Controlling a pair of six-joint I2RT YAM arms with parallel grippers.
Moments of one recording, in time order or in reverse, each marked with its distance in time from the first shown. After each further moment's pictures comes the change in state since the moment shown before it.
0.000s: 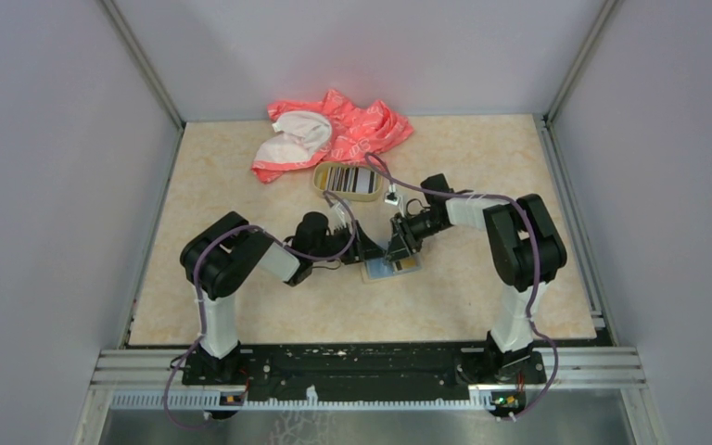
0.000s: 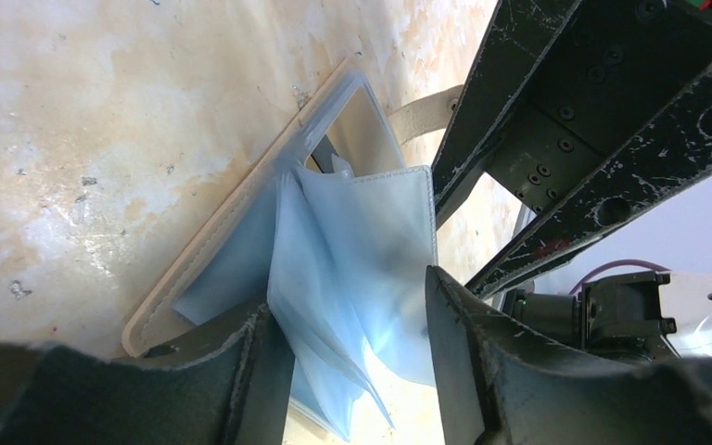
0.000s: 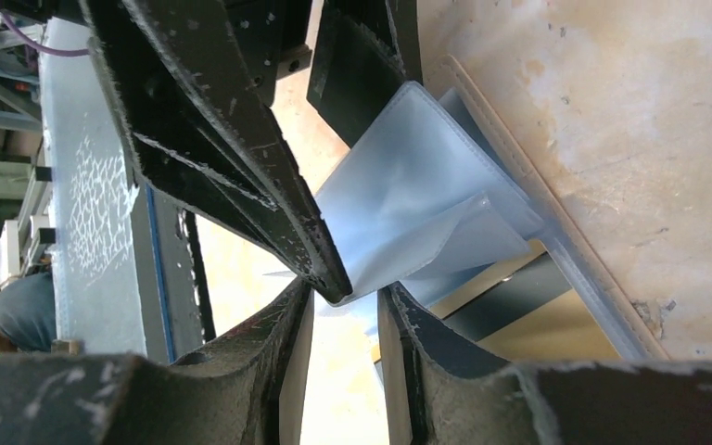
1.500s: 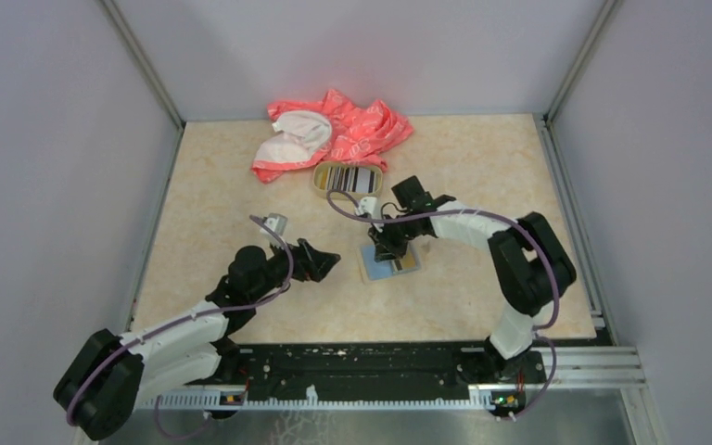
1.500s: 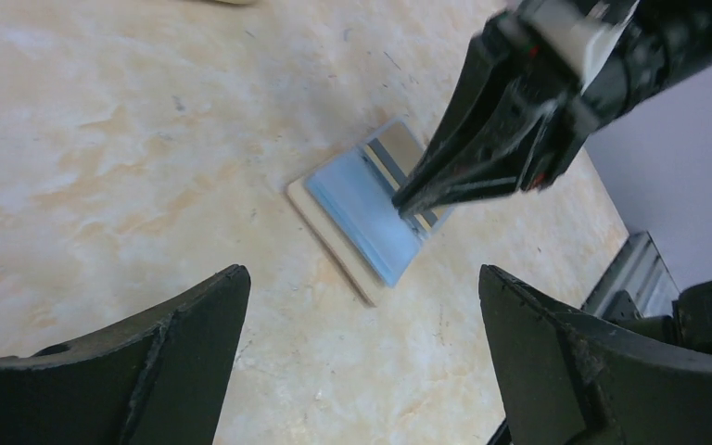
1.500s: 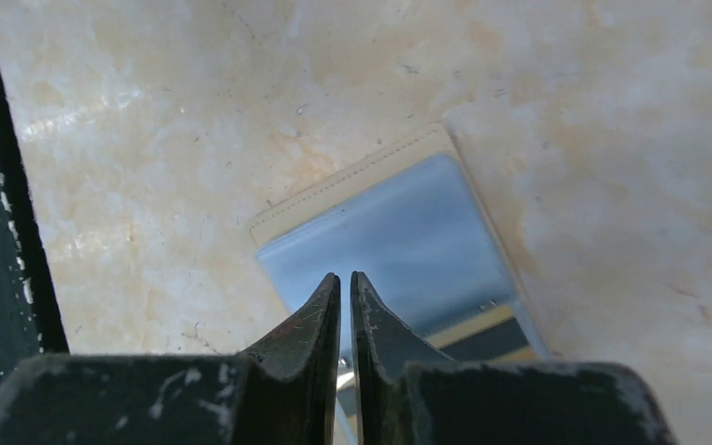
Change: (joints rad) left arm 0.027 -0.947 -0.431 -0.382 -0.365 0.289; right arm 0.179 -0.200 -0.011 0.045 0.351 -0.183
